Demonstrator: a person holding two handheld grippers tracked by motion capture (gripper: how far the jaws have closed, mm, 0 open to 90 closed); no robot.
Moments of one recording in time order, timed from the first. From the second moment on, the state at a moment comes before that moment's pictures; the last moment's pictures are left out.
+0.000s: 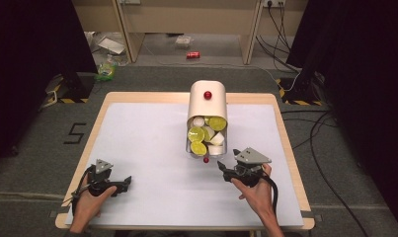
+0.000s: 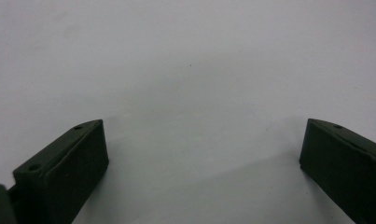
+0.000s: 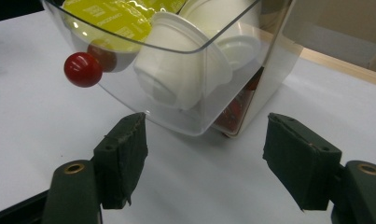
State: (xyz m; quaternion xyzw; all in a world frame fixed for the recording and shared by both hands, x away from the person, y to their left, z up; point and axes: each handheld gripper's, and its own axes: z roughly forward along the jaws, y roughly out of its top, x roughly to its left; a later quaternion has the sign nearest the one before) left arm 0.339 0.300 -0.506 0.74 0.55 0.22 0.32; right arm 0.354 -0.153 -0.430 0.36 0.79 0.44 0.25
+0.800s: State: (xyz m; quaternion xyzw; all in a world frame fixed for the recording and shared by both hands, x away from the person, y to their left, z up) left arm 0.339 0.300 -0.506 0.74 0.55 0.22 0.32; right arm 0.358 -0.153 -0.428 0.37 0.77 0.44 0.27
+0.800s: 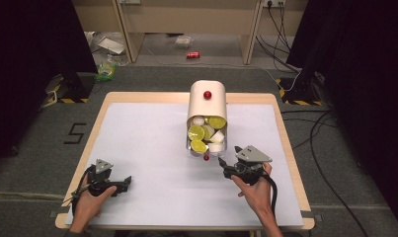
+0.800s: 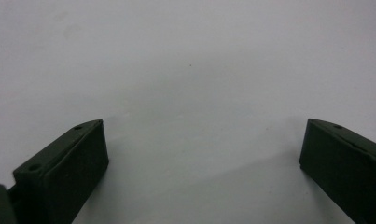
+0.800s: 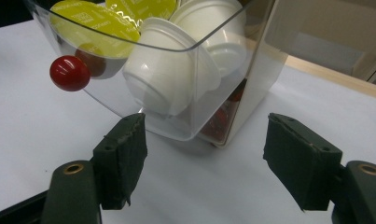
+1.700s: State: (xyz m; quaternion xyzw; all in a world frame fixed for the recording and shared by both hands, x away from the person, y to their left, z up) left arm 0.339 0.300 -0.506 0.74 0.55 0.22 0.32; right arm 0.376 -0.153 -0.426 0.39 0.76 0.46 0.27
